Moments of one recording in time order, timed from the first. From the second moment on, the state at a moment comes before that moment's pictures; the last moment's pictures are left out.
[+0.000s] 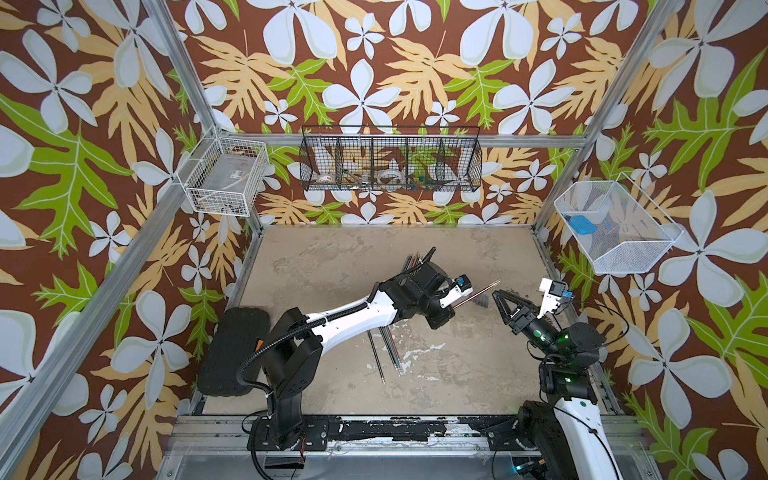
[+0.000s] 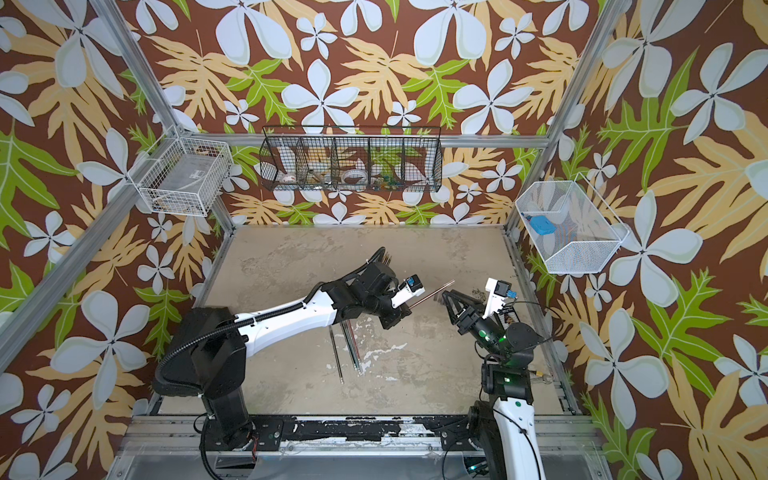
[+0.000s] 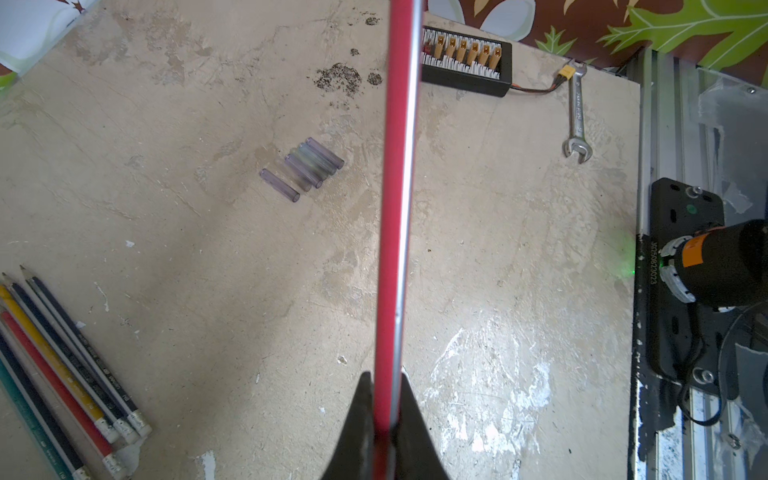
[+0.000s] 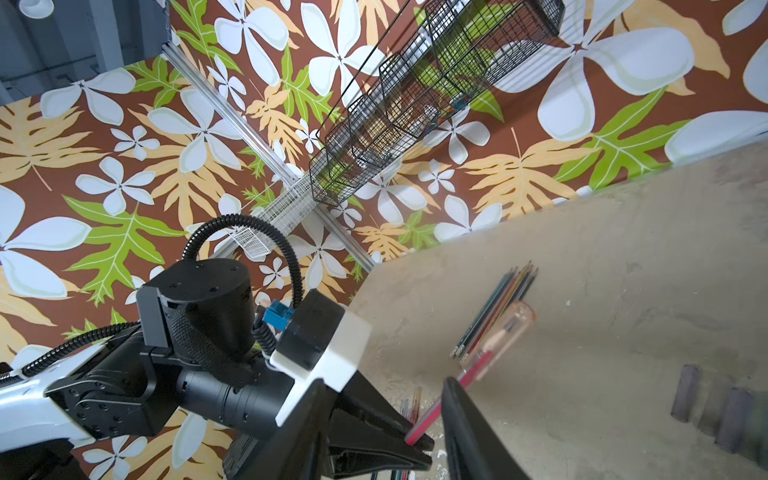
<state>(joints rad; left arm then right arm) -0.92 1.83 1.47 -0.40 0.24 0.16 -0.17 0.56 0.33 0.34 -0.78 0.79</state>
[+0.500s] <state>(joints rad) -0.92 1.83 1.47 -0.41 0.25 0.14 -0.17 0.75 0.36 0.37 -0.73 0.87</state>
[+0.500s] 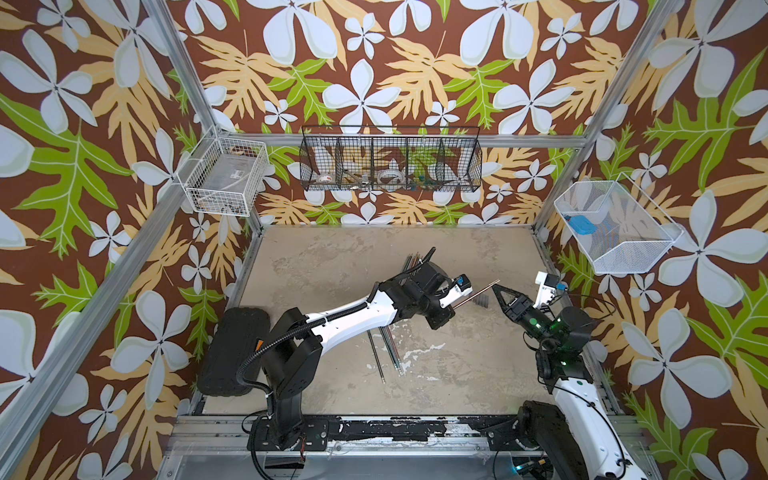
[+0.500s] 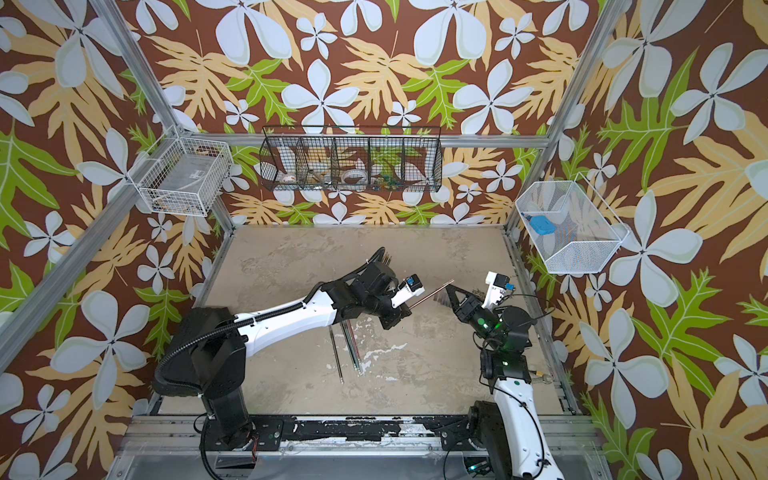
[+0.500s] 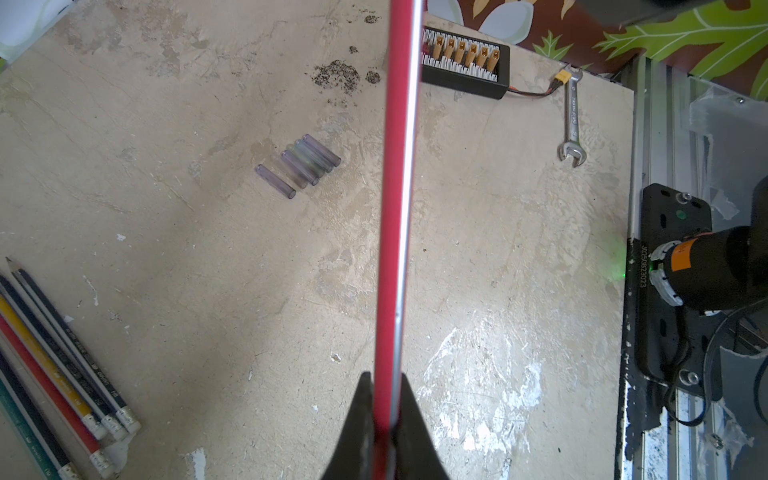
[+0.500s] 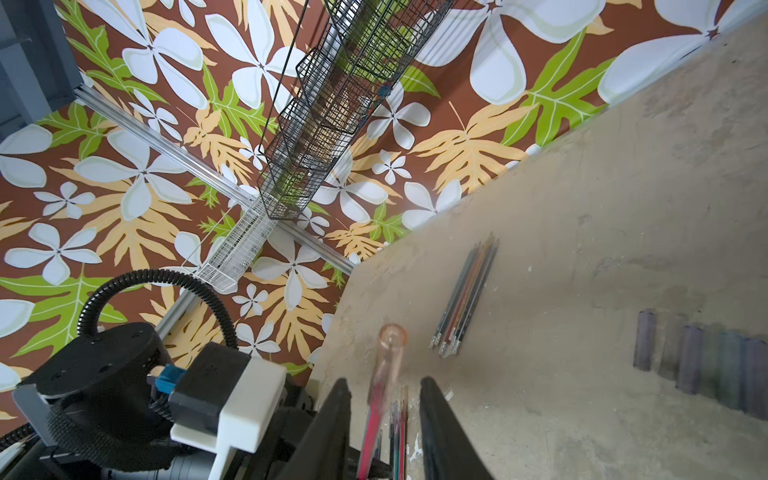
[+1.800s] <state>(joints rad) -0.92 1.82 1.47 -0.33 0.25 0.14 -0.21 0.83 0.45 0.30 -0.75 0.87</state>
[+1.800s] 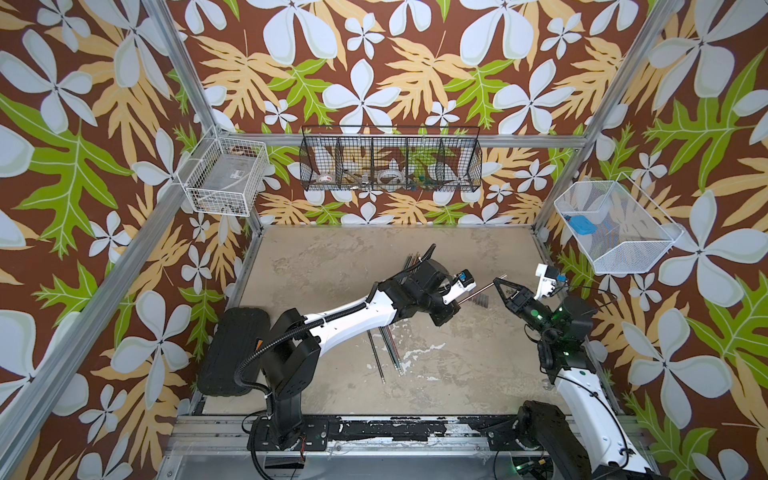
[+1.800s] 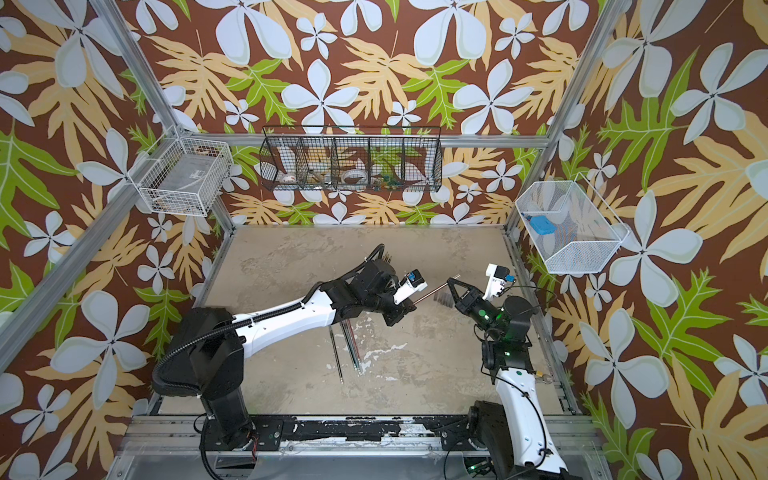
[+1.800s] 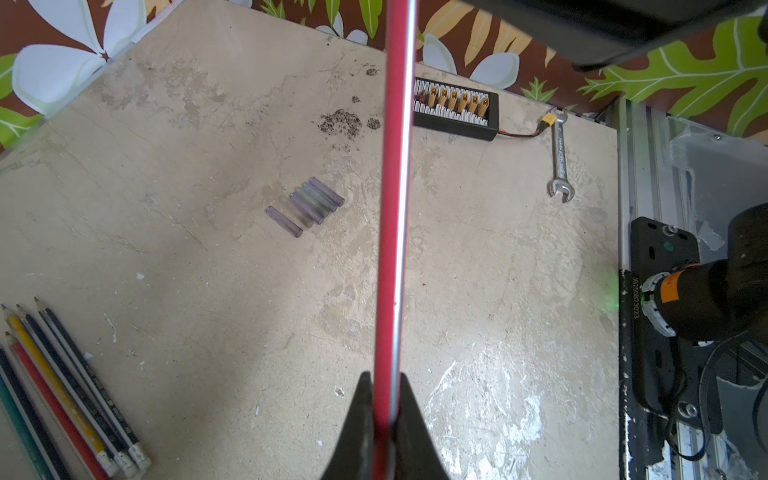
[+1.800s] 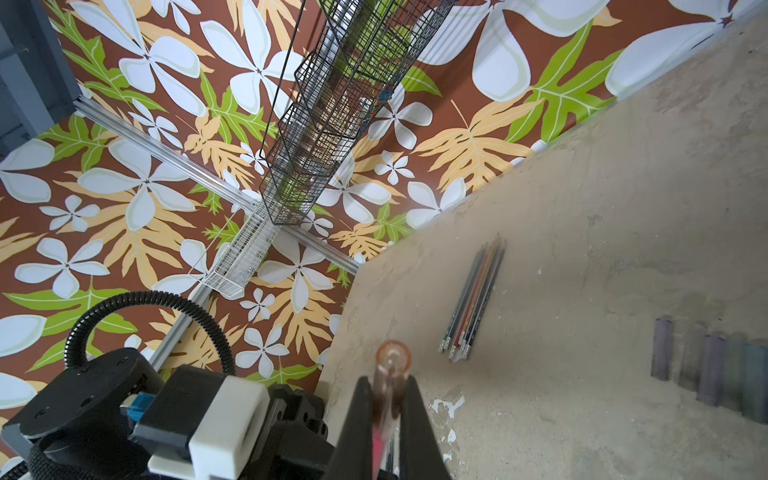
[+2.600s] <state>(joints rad) -0.92 1.81 1.46 -0.39 0.27 0.15 -0.28 0.96 0.58 0.37 -0.64 0.88</state>
